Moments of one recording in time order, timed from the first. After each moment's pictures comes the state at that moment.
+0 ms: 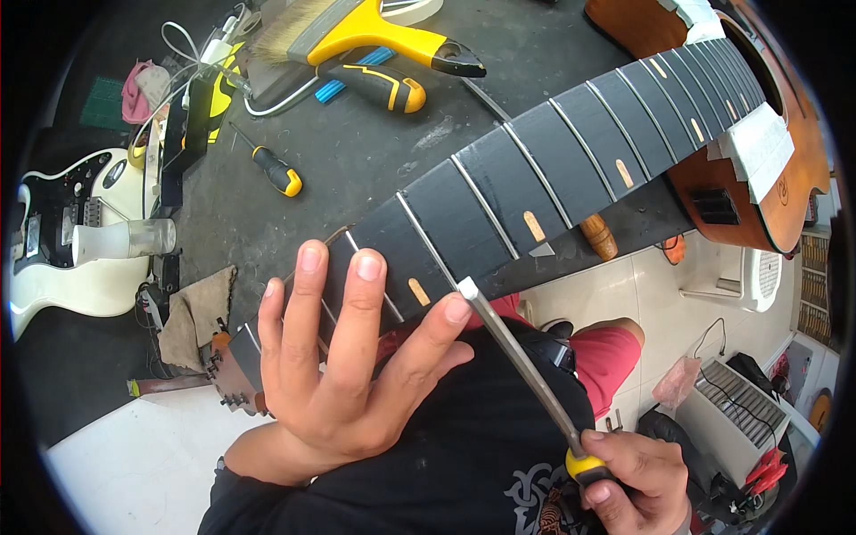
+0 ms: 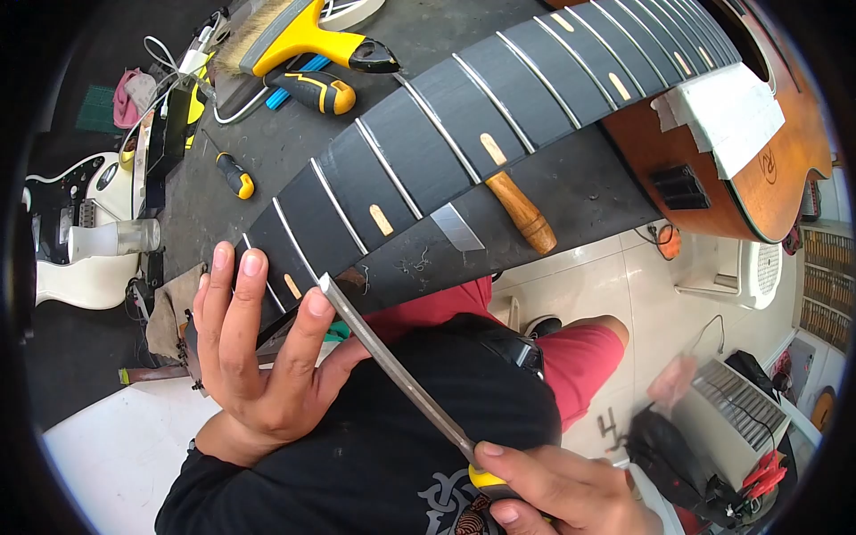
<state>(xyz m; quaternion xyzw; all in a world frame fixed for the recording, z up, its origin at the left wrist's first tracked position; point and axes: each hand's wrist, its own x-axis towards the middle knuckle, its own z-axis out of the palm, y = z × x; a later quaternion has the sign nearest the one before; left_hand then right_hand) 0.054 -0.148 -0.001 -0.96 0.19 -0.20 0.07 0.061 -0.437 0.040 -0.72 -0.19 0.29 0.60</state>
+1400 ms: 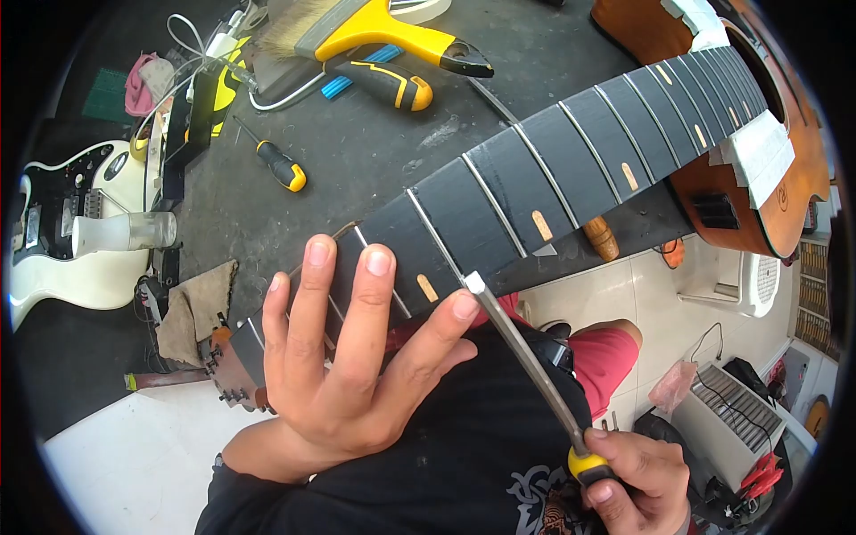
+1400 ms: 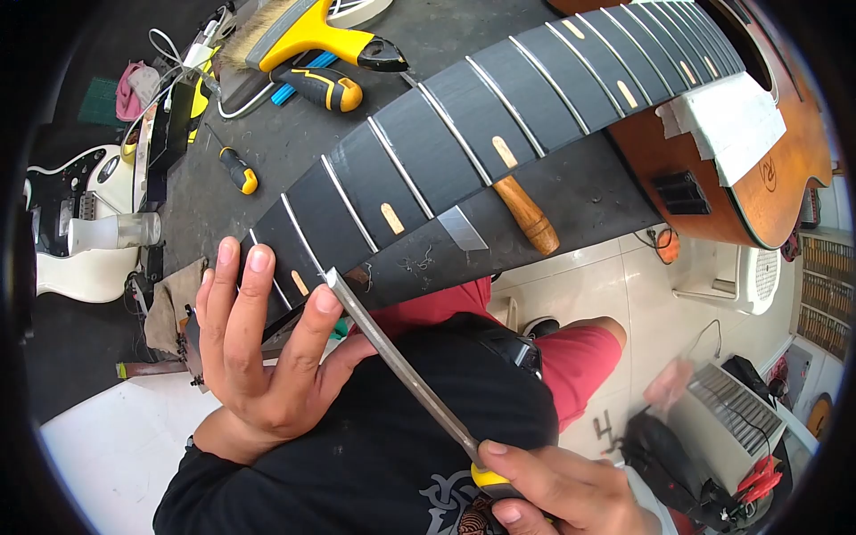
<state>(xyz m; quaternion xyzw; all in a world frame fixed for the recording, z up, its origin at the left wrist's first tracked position) 0.053 -0.149 -0.002 -0.96 0.19 -0.20 0.07 0.061 -0.437 0.044 -0.73 -0.18 0.29 0.59</state>
